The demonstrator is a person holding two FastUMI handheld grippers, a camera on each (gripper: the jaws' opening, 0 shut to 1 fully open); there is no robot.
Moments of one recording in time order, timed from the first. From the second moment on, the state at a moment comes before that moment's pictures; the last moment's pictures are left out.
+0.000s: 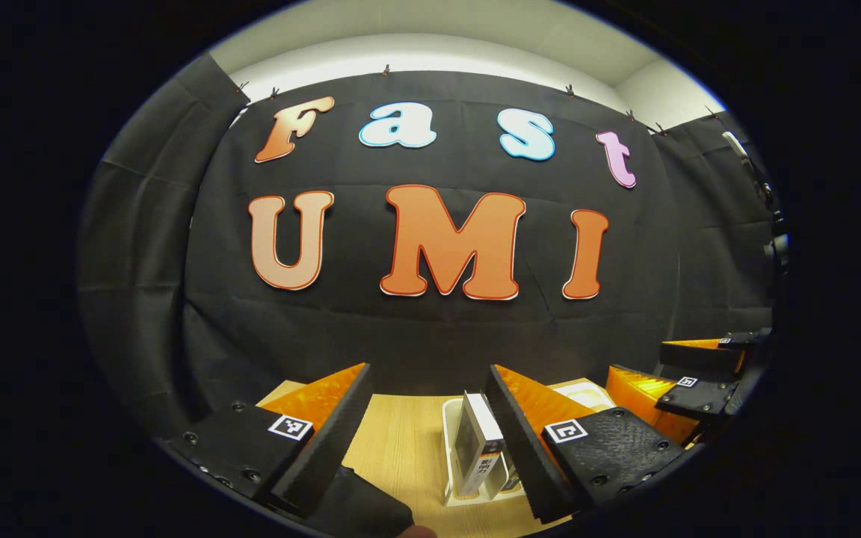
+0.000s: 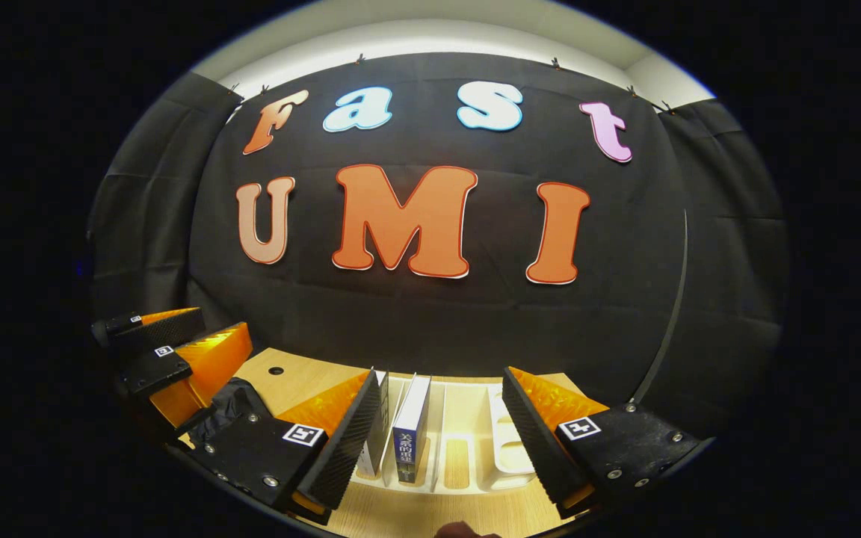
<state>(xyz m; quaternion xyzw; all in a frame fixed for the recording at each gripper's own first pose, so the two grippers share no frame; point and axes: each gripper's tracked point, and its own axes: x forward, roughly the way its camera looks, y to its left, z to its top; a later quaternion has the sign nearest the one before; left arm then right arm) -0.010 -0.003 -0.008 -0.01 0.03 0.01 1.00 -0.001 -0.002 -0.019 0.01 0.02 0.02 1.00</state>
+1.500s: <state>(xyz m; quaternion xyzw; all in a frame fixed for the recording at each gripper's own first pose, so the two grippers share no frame) -0.049 0.075 -0.059 0.26 0.14 0.02 0.96 0.002 -0.025 -0.011 -0.07 -0.01 -0.01 1.00</state>
